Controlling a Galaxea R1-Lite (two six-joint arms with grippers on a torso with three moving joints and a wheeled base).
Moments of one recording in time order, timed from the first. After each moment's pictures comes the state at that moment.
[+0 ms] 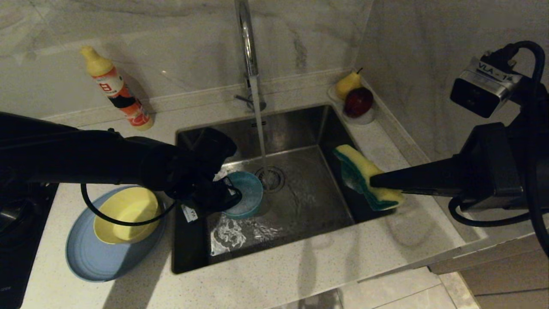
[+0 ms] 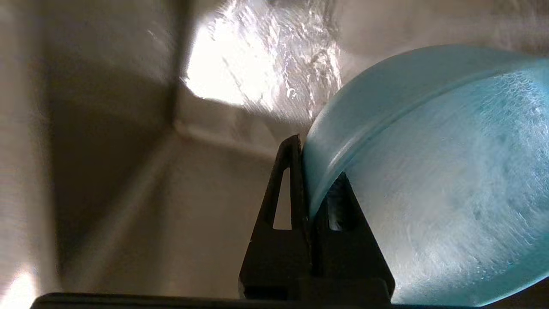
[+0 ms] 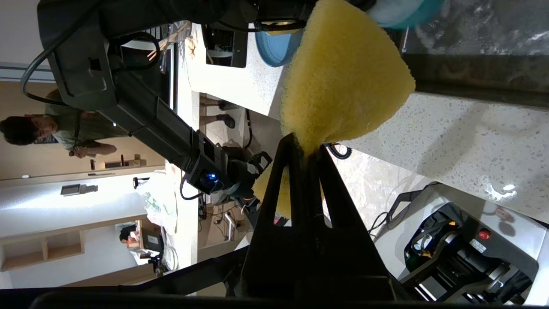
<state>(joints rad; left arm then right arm) -0.46 1.98 -1.40 0.36 0.27 -0.91 0.62 1.34 -1.23 0.21 0.52 0.60</state>
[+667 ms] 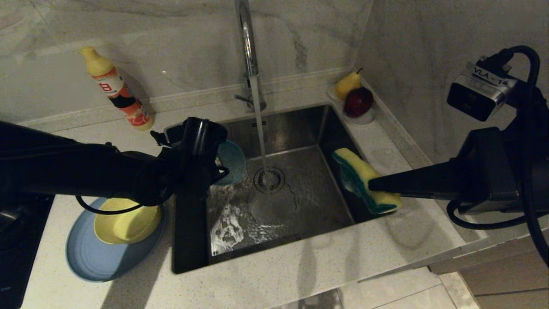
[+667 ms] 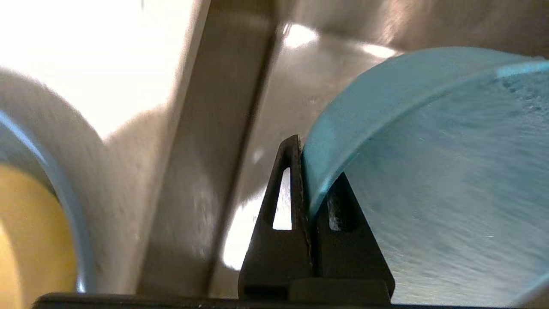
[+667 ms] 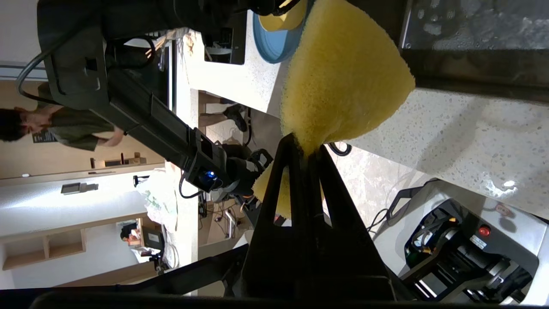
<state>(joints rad) -0.45 1.95 -1.26 -0.16 0.70 -0.59 0.62 1.34 -1.22 0.21 0.52 0.60</state>
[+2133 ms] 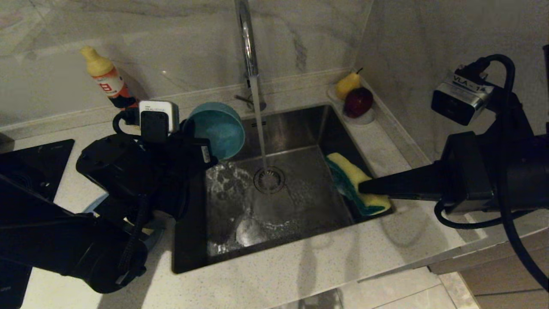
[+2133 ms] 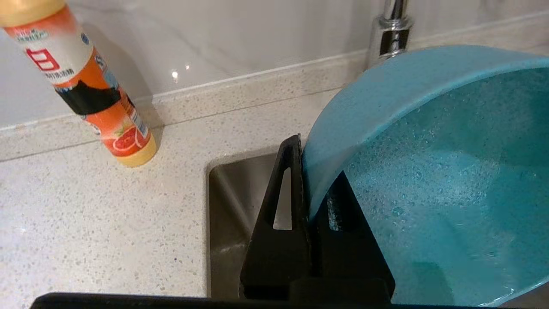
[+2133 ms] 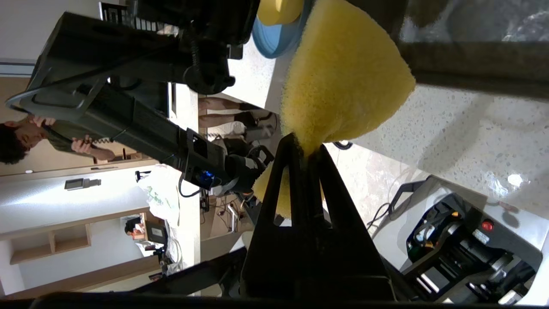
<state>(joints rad) -0.47 1.85 -0.71 -1.52 0.51 0.30 0.63 1.39 -1.23 0.20 0.53 0.60</state>
